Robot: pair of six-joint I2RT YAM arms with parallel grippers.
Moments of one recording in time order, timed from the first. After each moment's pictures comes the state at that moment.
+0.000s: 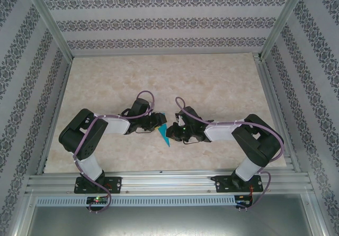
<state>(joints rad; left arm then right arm) -0.52 1.75 0.72 0.24 0.46 -1.00 0.72 1.64 0.65 0.15 -0.48 1.03</state>
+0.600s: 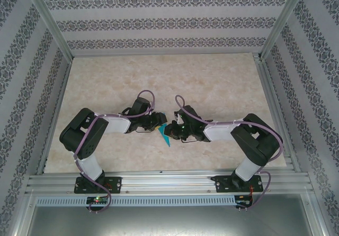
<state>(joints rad) -0.52 1.76 0.74 0.20 0.47 -1.00 0.74 1.67 0.66 0.22 -0.49 1.07</state>
